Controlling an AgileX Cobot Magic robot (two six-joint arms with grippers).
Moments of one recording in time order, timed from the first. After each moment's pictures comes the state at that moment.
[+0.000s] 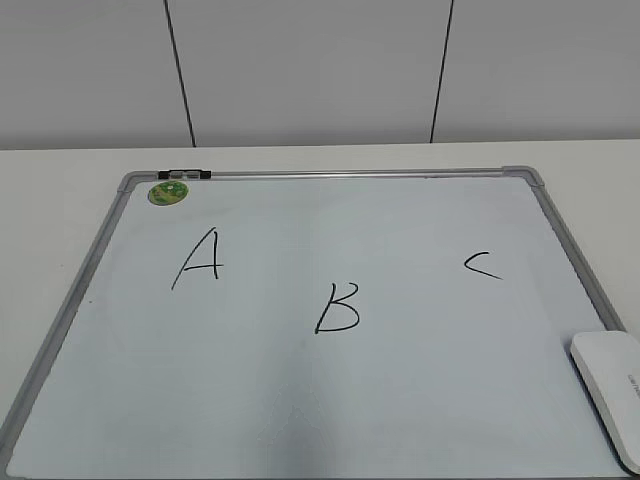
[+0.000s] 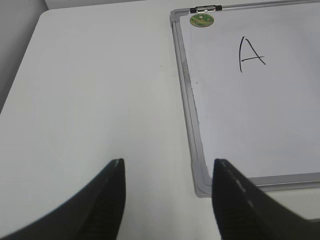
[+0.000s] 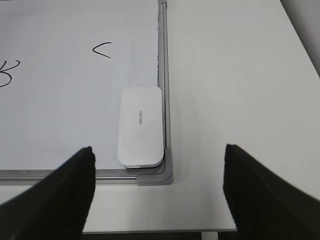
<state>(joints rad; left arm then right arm) -0.05 0.02 -0.52 0.01 1.09 0.01 0.02 -0.02 -0.50 -0.03 1.15 -0.01</state>
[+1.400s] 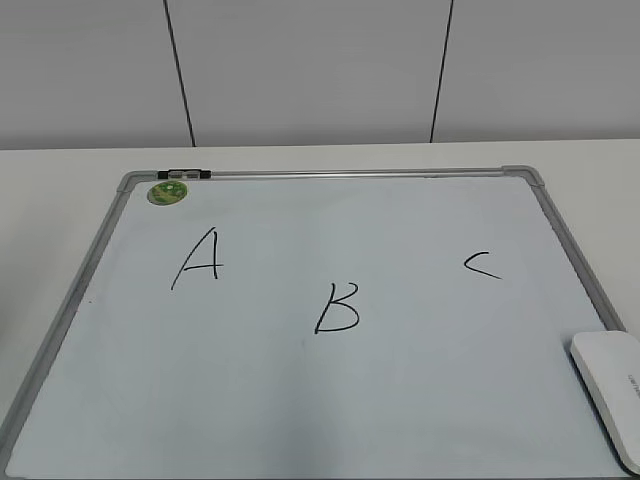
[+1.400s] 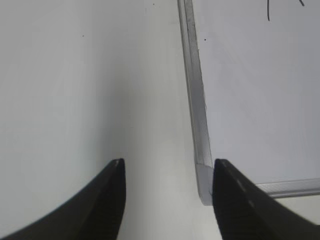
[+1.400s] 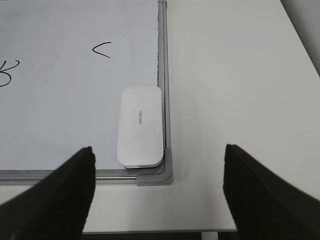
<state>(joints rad) -0.05 0.92 -0.73 0.01 0.89 0.01 0.02 -0.02 -0.50 -0.03 1.15 -0.01</state>
